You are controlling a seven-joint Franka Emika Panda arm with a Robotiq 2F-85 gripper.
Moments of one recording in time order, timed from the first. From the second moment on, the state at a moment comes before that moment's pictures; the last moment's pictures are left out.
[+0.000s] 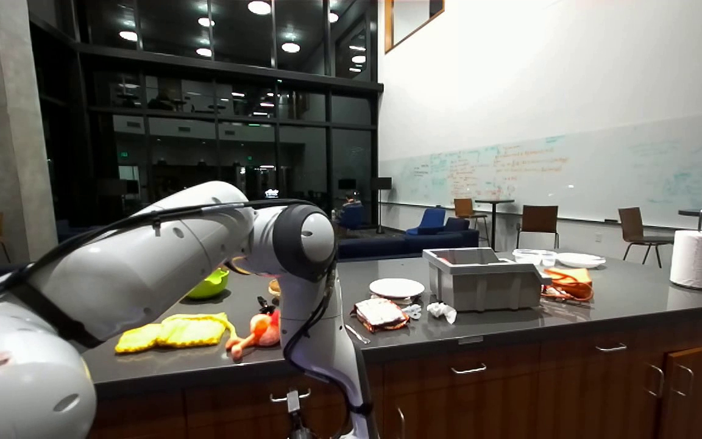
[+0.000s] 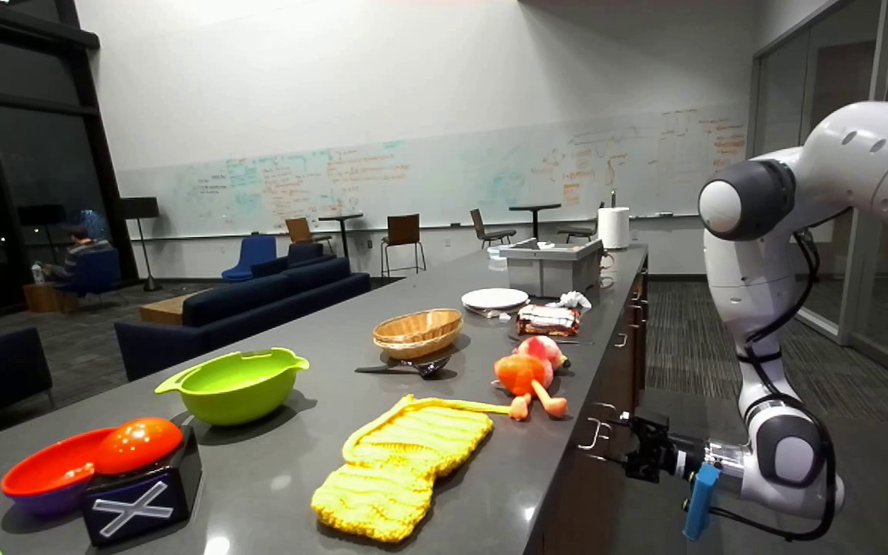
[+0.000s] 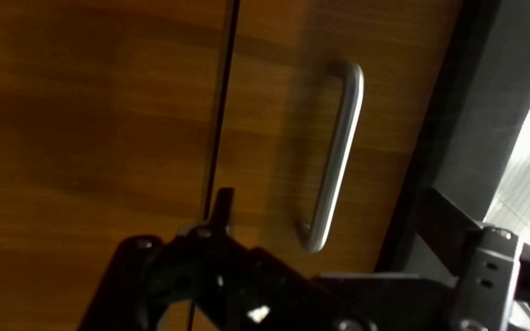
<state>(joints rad) -0.13 1.09 -0.18 -2.22 2.21 1.24 -1.81</state>
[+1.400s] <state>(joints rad) -0.09 1.04 -0.18 -2.22 2.23 1.34 -1.82</state>
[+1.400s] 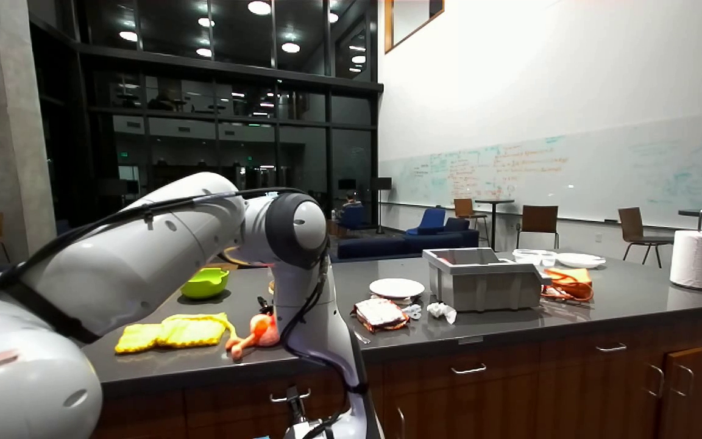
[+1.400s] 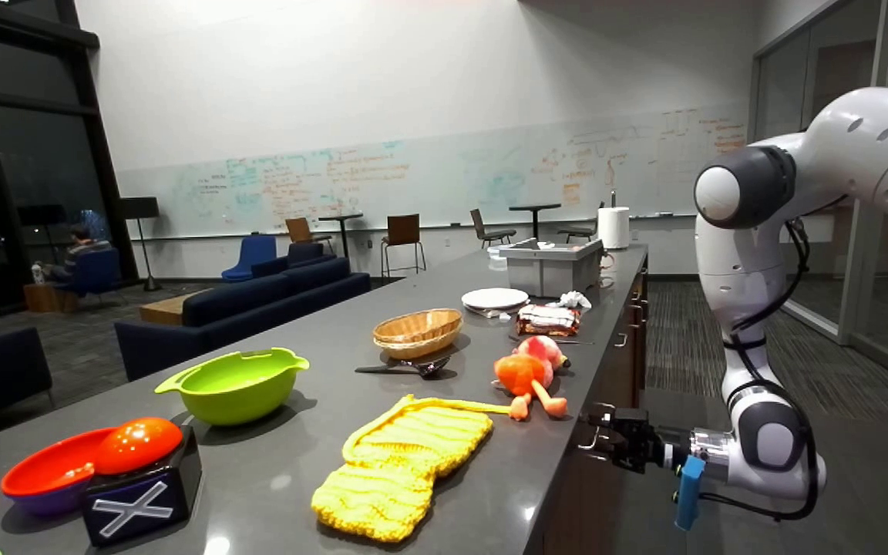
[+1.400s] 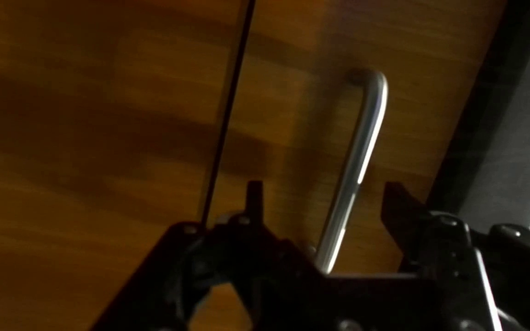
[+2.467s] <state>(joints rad) -0.09 1.02 -0.18 -2.23 2.23 1.35 -1.80</state>
